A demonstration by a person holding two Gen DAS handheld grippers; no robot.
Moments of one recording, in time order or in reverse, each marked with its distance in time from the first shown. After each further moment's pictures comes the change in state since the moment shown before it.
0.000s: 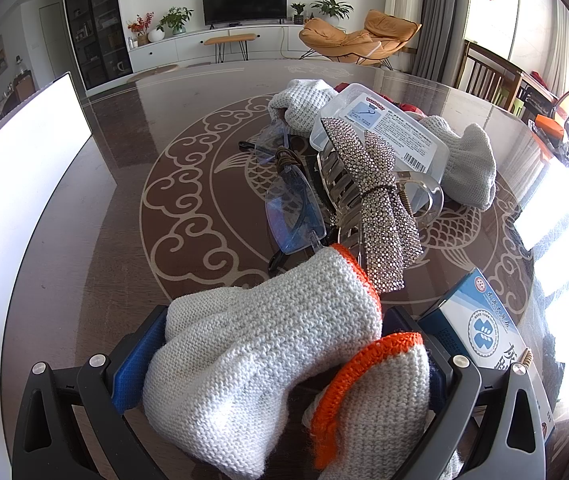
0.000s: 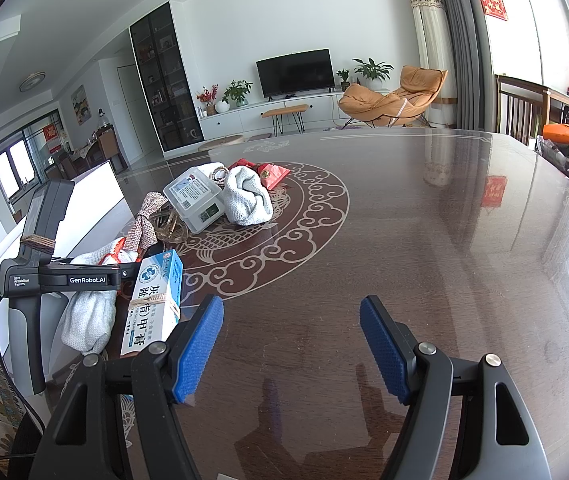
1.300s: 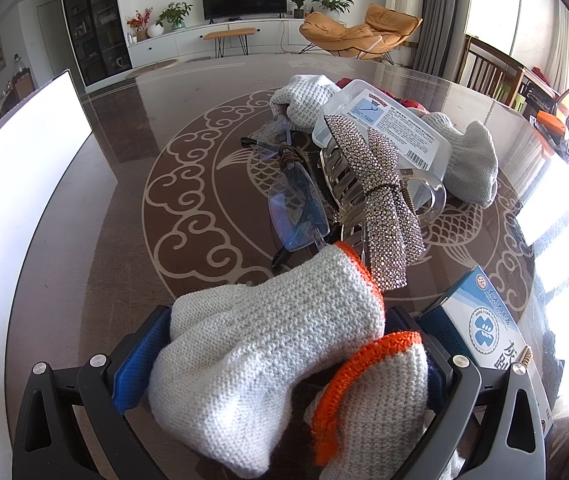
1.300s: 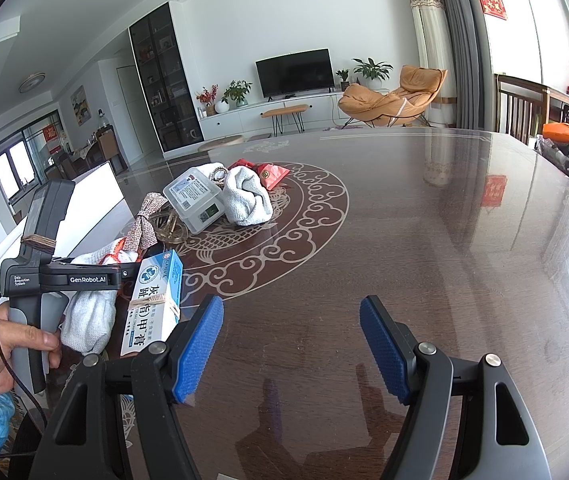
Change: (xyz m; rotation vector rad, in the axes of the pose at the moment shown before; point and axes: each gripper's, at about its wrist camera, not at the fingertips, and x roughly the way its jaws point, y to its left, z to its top) left arm -0.008 0.003 0.001 -0.005 0.012 0.017; right arm 0.000 0.000 0.001 0.004 -0.001 0.002
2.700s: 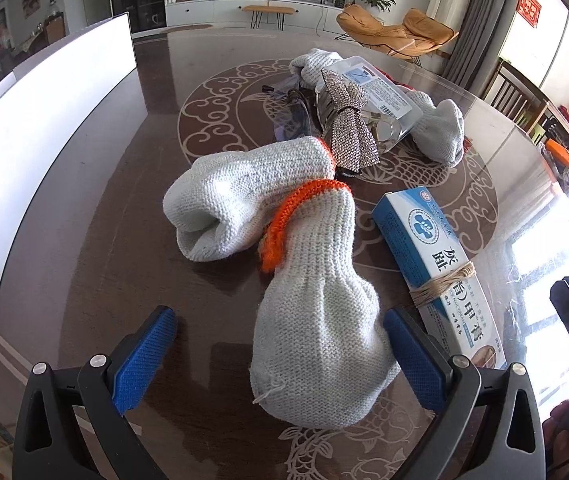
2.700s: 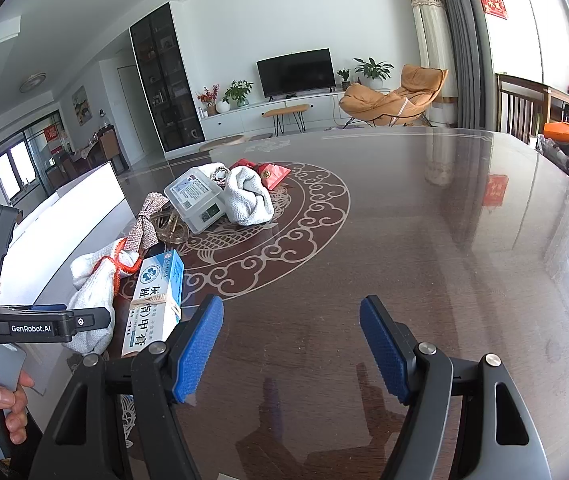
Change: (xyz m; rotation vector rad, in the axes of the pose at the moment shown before) left arm -0.046 -0.017 -0.059 -0.181 0.100 -0.017; right arm 0.005 0.003 -0.001 0.007 -0.001 0.002
